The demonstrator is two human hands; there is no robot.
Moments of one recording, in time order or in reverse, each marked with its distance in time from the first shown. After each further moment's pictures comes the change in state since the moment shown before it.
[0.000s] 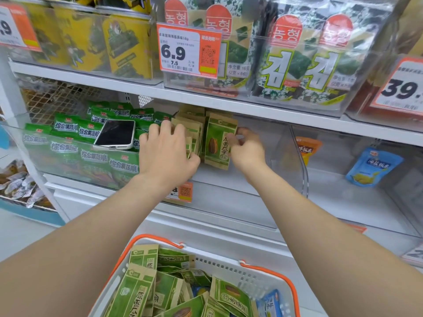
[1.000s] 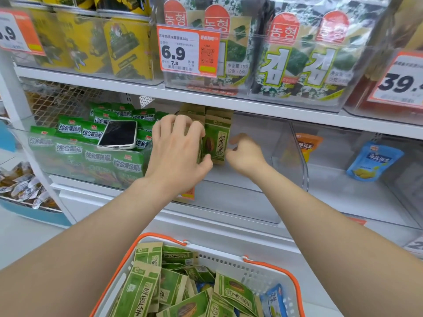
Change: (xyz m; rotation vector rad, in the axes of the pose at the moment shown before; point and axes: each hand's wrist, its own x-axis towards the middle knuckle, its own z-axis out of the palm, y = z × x) left_hand -0.015 0.009 -0.013 -0.138 0.169 0.246; right_hand -0.012 -0.004 -0.011 -0.398 -0.216 0.006
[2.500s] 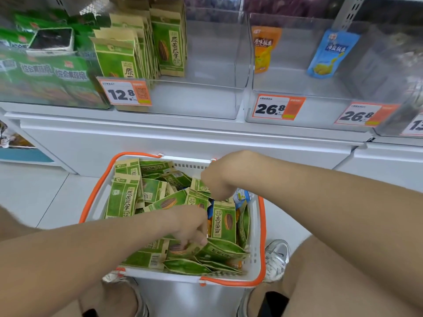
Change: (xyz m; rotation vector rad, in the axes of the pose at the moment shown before) left_hand -0.249 0.125 0.053 -0.294 -1.636 0.344; right_hand -0.237 0.055 0.000 -1.132 -1.036 -0.330
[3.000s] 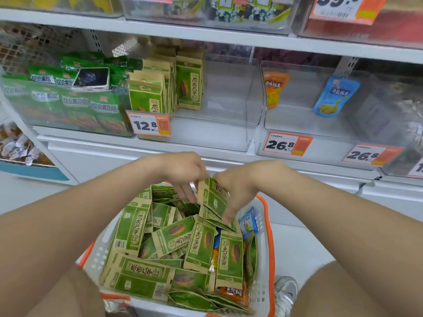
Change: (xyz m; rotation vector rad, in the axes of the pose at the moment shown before) left_hand -0.087 -0.015 -0.142 -0.601 0.386 -0.097; right_hand -0.003 0.046 -0.024 0.299 0.076 -0.037
